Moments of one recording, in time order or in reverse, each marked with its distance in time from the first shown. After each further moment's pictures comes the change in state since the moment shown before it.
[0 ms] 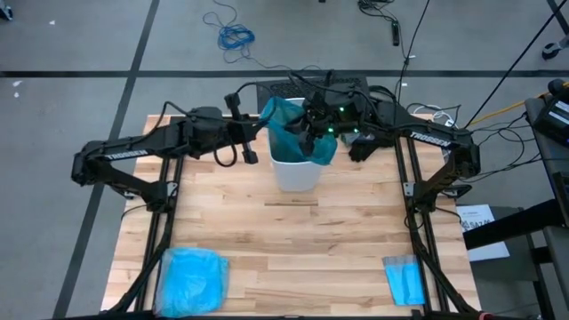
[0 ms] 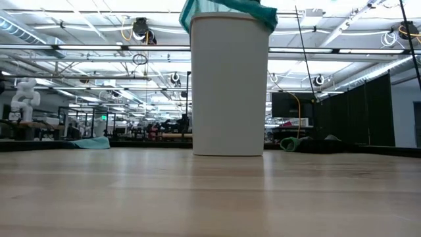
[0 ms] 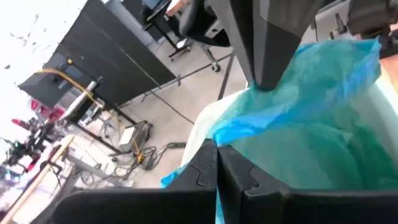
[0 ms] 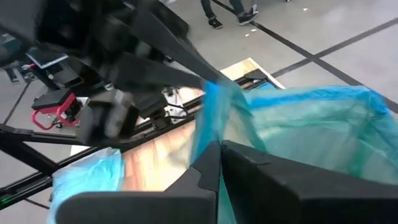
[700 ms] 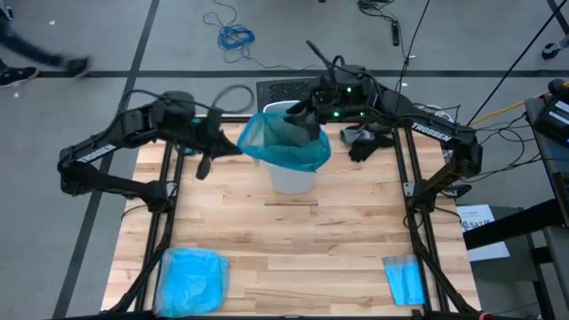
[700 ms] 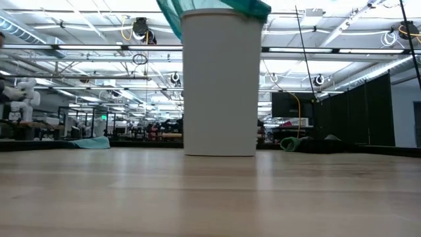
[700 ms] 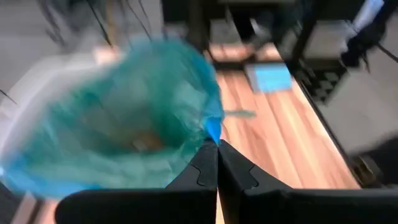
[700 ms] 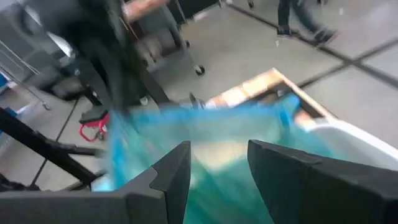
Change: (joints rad) left arm 0.156 -0.157 0.110 -0.500 0.739 -0.409; right arm -0.131 -0.021 -0.045 0.111 -0.252 0.040
